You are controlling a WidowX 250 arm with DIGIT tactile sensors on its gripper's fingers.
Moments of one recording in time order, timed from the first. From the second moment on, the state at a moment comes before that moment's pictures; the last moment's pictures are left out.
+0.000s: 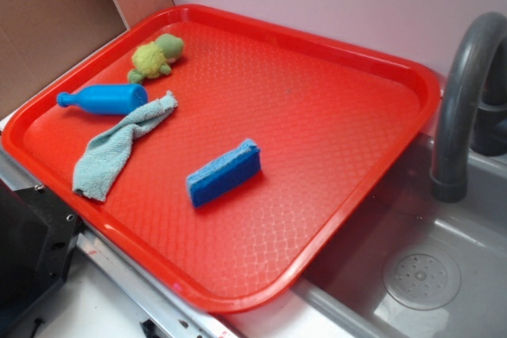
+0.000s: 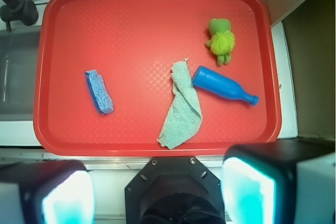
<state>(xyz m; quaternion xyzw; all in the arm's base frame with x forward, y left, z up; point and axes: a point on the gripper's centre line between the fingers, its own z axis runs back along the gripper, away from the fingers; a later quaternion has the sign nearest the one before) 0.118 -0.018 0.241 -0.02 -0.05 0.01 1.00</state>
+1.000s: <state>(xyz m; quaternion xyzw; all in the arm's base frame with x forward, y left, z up) 0.172 0.010 0.176 0.02 -0.11 0.06 0.99</state>
